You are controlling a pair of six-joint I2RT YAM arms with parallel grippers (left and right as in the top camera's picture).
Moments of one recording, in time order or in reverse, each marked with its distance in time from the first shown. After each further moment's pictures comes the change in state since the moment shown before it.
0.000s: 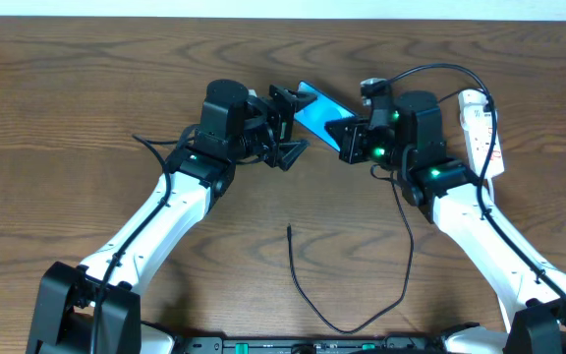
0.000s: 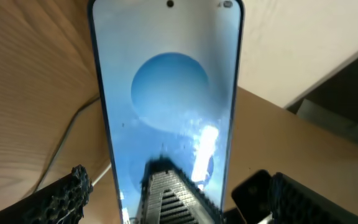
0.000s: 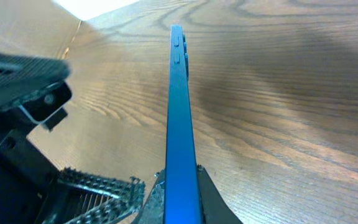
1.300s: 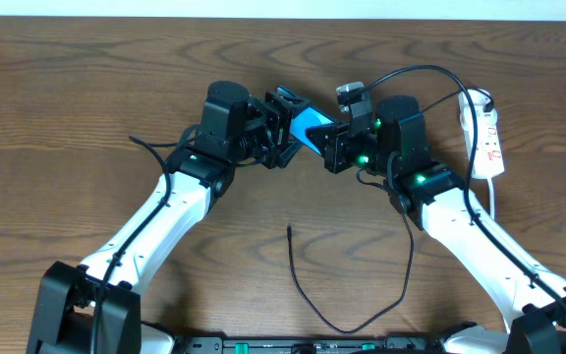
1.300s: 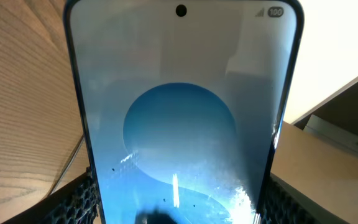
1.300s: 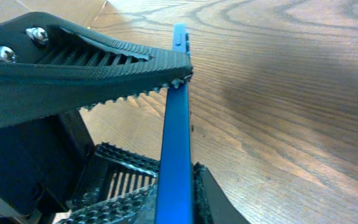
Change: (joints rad) left arm 0.000 0.000 -0.001 -0.045 -0.060 0.014; right arm 0.092 -0.004 -0.001 0.035 -0.008 -0.099
